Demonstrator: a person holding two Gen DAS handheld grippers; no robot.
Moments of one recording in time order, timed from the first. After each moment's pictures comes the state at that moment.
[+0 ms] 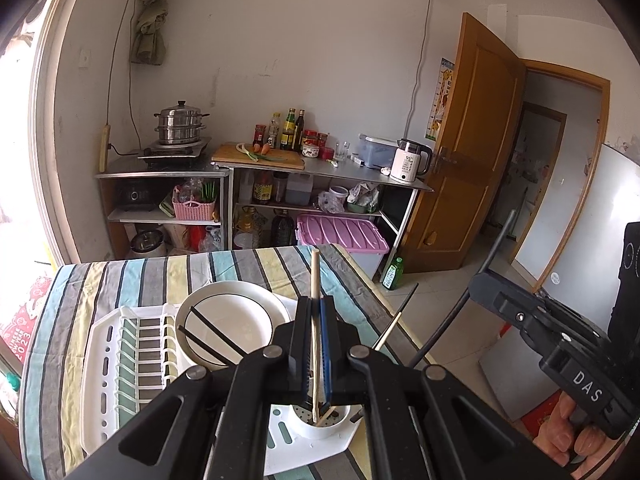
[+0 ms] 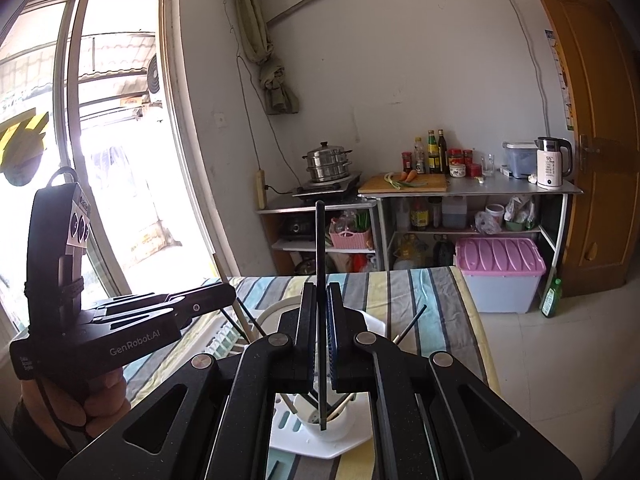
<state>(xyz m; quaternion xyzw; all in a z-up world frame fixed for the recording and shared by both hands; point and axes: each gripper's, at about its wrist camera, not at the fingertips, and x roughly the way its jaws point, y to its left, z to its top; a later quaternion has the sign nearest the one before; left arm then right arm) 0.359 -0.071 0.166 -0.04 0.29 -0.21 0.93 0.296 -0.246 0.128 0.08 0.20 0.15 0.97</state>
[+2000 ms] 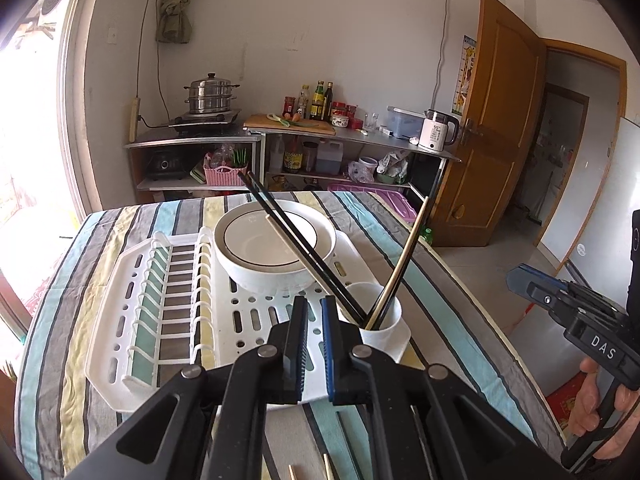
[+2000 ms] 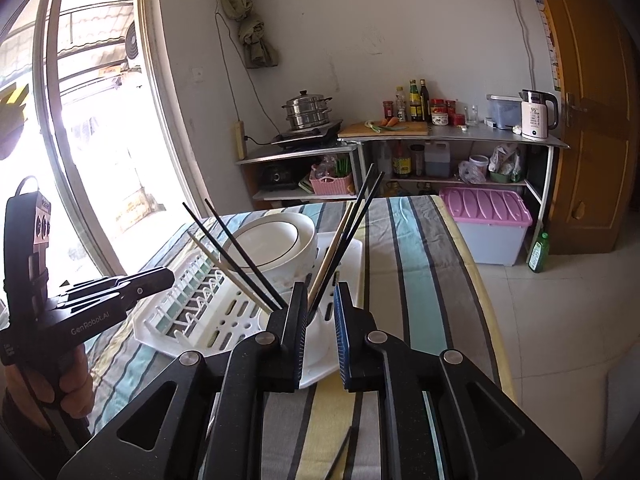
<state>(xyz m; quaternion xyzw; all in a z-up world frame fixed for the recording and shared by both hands) 0.293 -0.041 0.079 -0.02 0.32 -0.16 0.93 0.259 -0.256 0.056 0.07 0.27 0.12 0.95</state>
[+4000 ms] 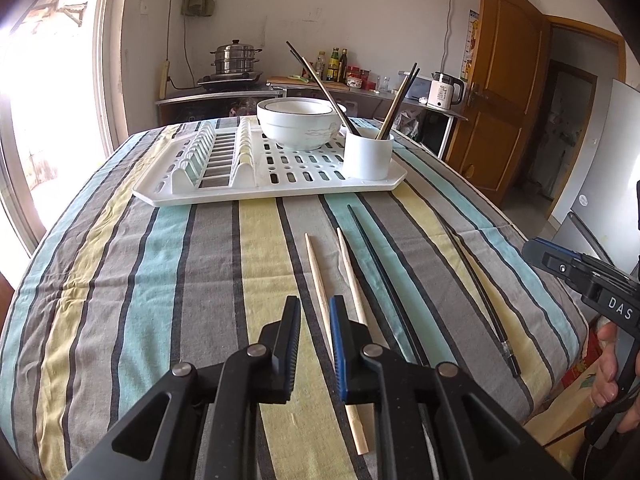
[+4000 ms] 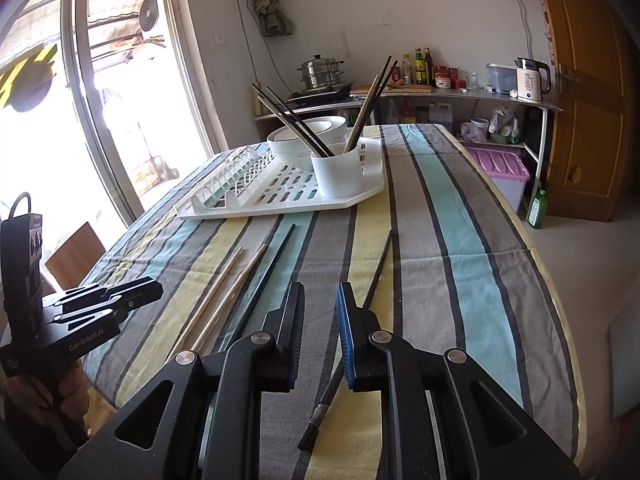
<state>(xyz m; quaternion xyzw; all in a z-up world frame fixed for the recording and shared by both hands) 0.115 0.001 -0.015 -0.01 0.37 -0.13 0.92 0.109 -0.232 -0.024 0.06 0.32 0.13 0.94</state>
